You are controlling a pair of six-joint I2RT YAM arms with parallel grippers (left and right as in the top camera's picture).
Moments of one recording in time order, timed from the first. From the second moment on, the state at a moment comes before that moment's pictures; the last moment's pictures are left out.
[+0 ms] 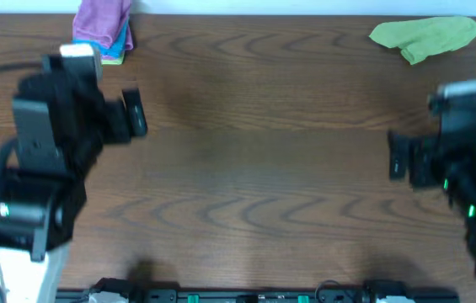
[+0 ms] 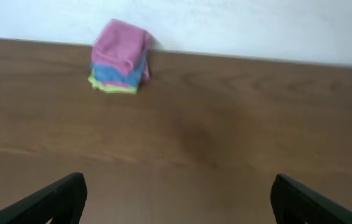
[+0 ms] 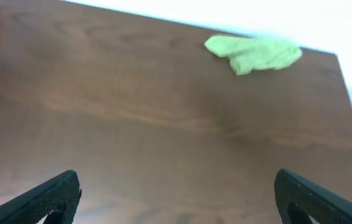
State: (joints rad) left arm -0.17 1.08 1.44 -0.97 -0.11 -0.17; right arm -0.01 0.95 1.44 -1.17 -0.01 -0.16
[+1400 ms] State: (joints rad) left arm -0.19 0.81 0.95 -0.74 -0.08 -0.11; right arm -0.01 0.78 1.22 -1.23 -0.03 -0.09
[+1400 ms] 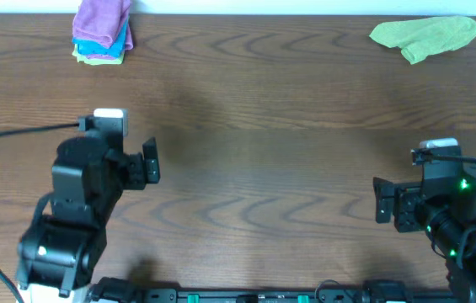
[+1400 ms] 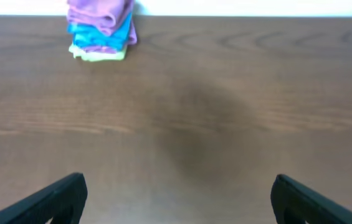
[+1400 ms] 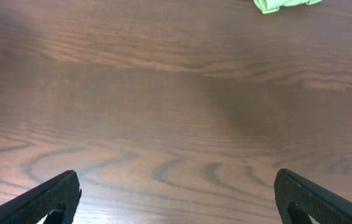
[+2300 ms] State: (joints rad) left arm -0.05 0.19 0.19 -0.45 0.04 -0.05; right arm -0.01 0.78 1.21 -1.23 -0.03 -0.09
